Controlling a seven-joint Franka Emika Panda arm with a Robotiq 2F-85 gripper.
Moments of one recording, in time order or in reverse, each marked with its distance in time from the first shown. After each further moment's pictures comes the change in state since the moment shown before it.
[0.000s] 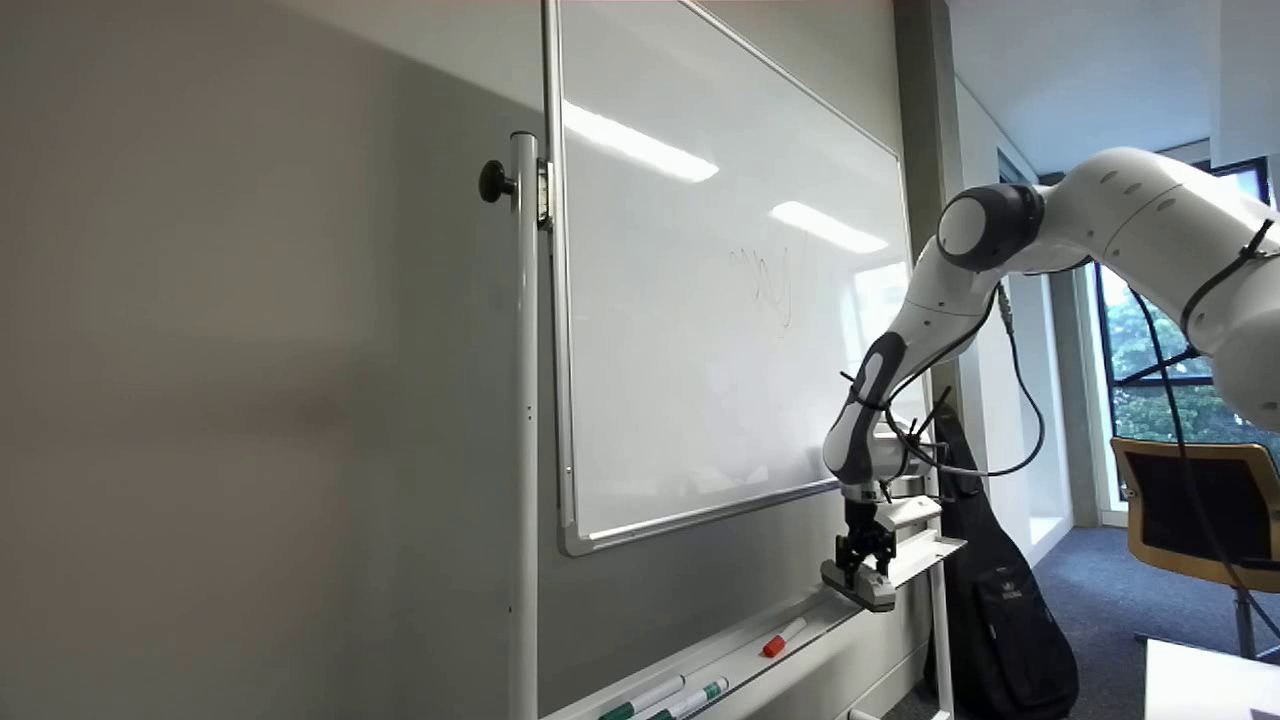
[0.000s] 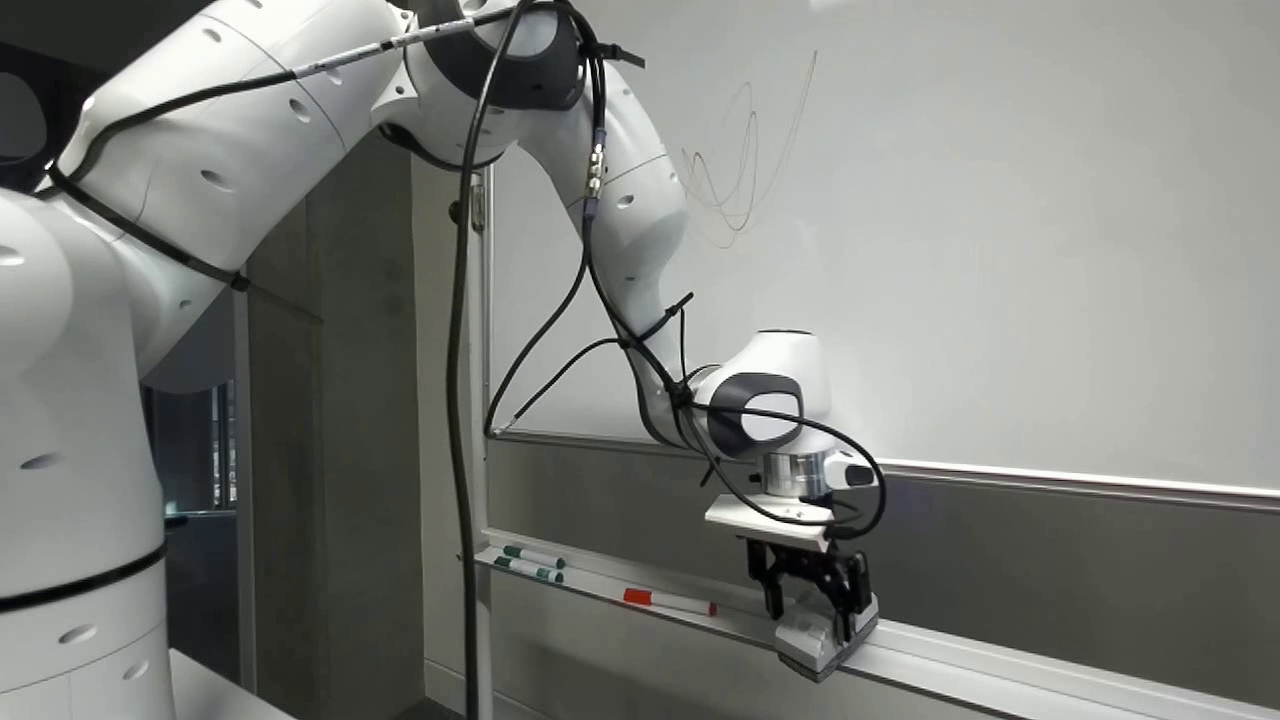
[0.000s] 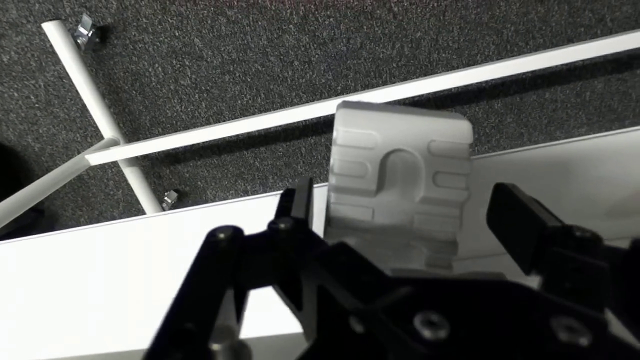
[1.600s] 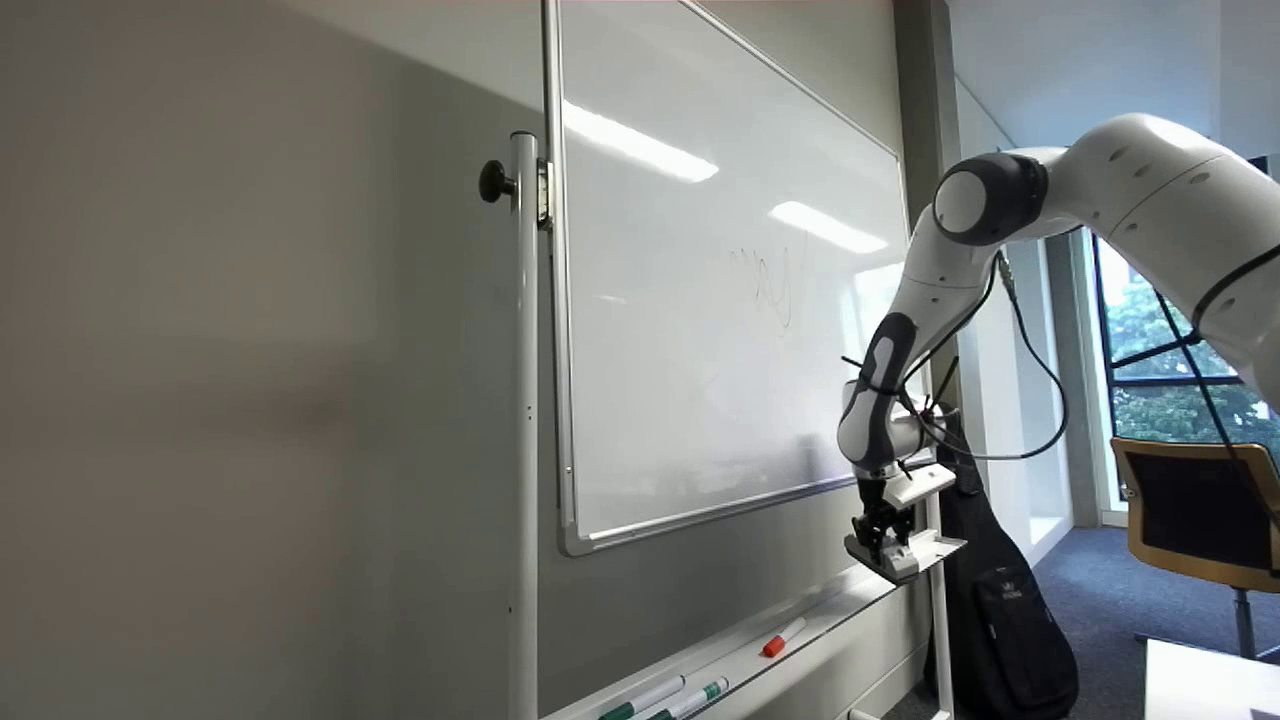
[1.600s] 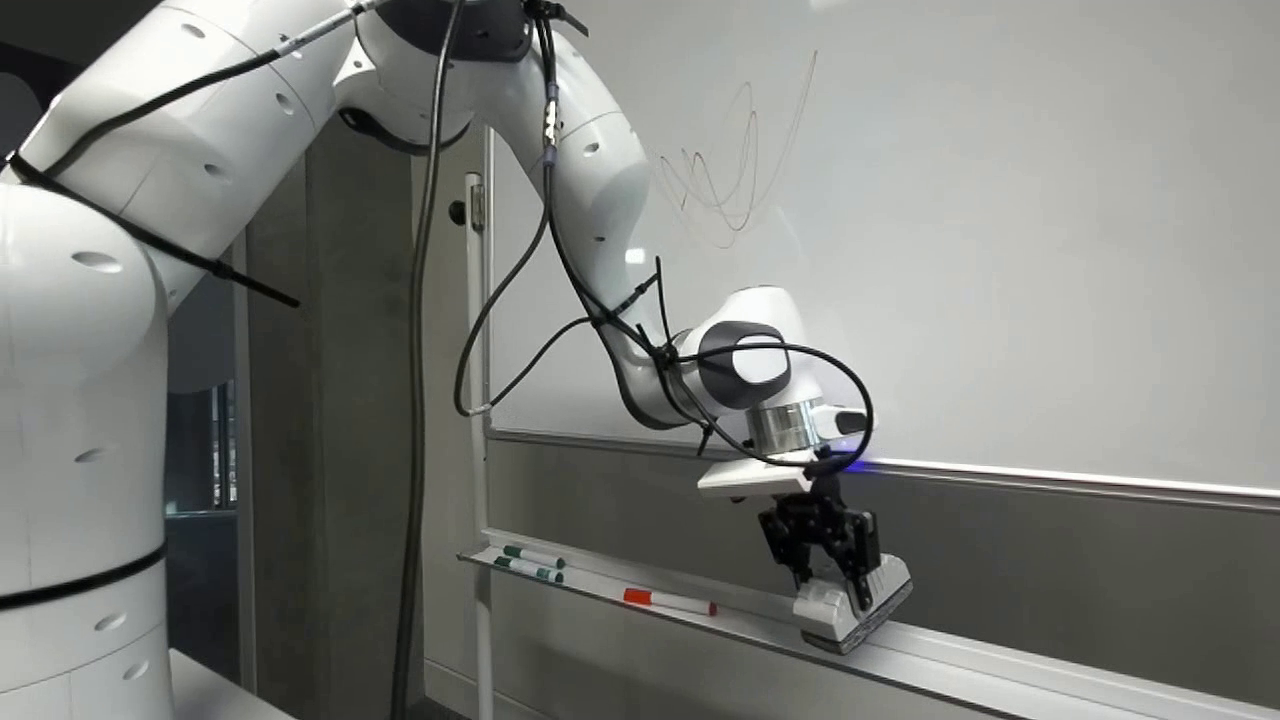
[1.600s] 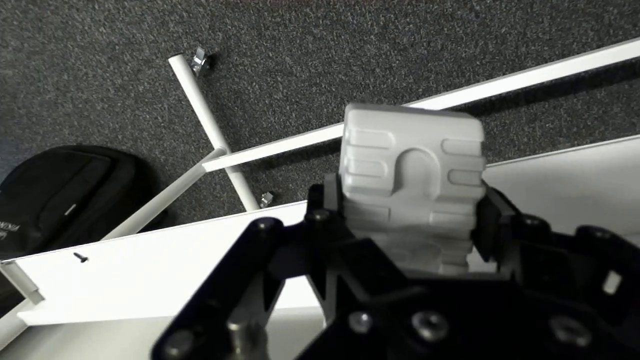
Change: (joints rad) arm 0.253 -0.124 -0.290 -0.115 -0.134 0.000 0.254
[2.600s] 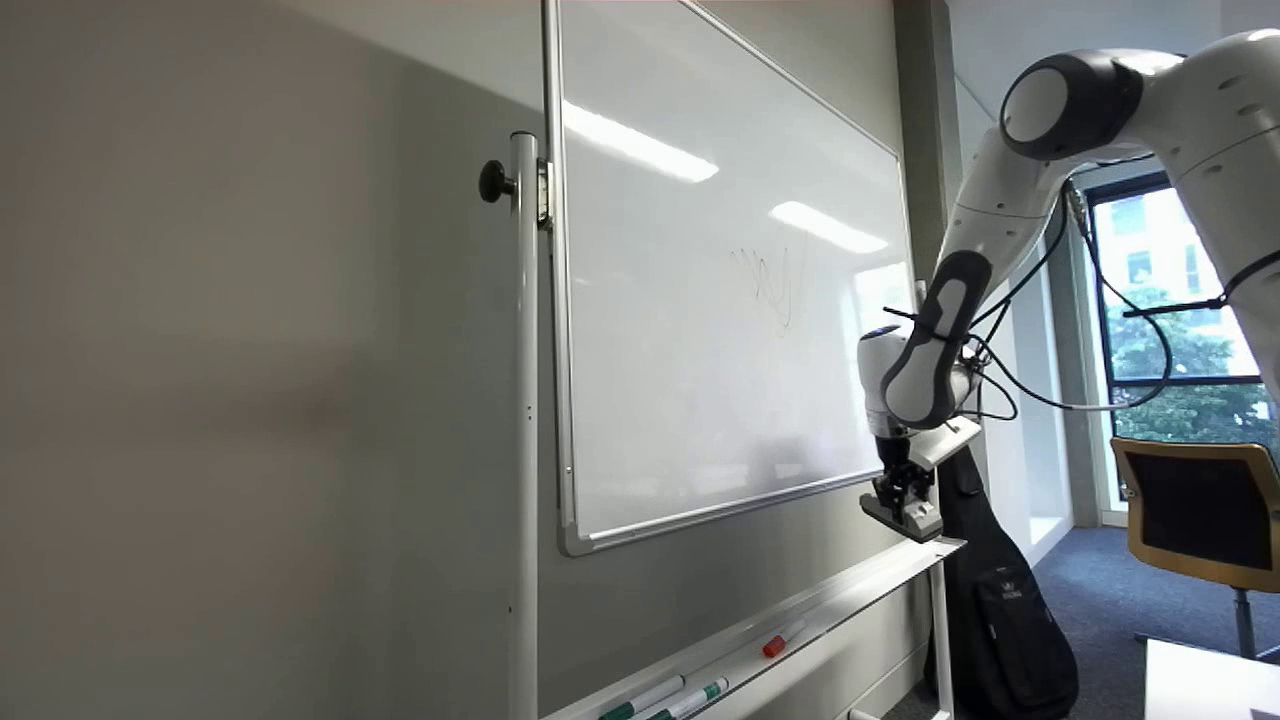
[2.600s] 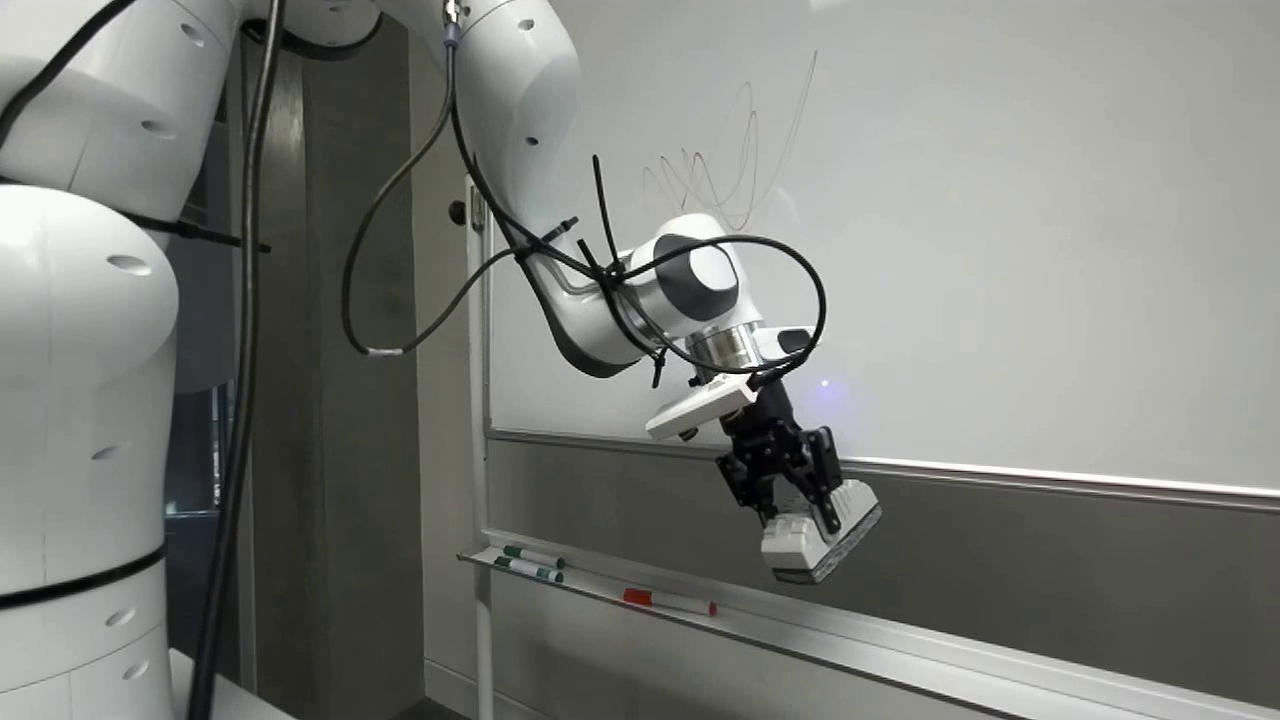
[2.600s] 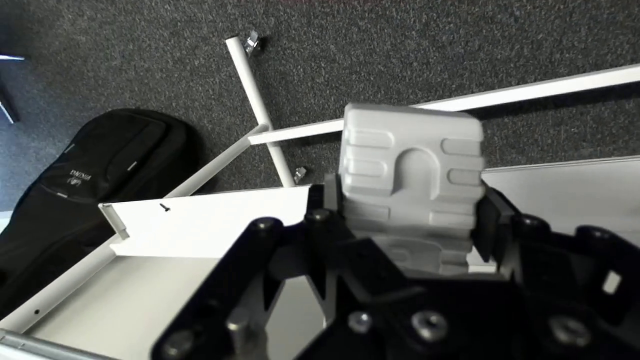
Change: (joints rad) arm 0.089 -0.327 -0.101 -0.257 -0.408 -0.003 0.250
